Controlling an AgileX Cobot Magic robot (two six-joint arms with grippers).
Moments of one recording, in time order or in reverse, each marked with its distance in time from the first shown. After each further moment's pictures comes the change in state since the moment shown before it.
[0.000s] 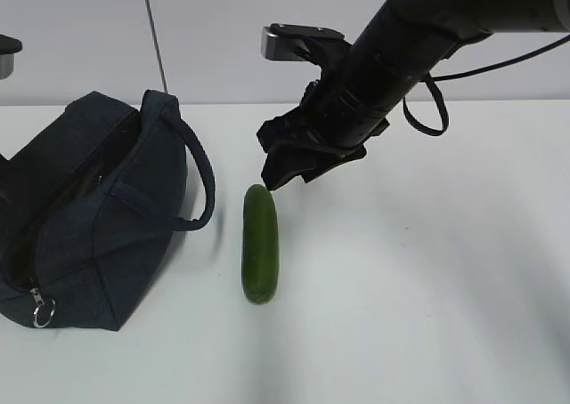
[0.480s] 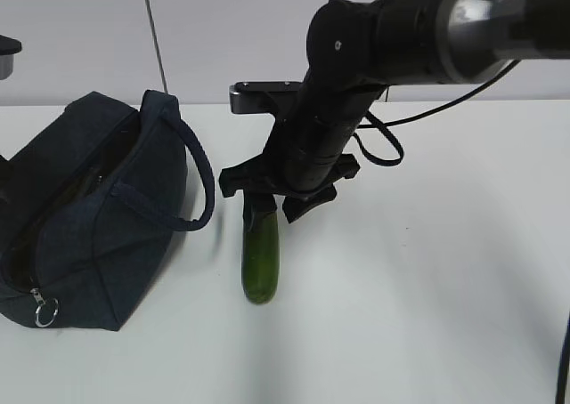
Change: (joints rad) left arm 0.000 0.000 -0.001 0.000 0.002 0.000; right arm 0.113 0.146 -0.069 -0.213 -0.022 0.355
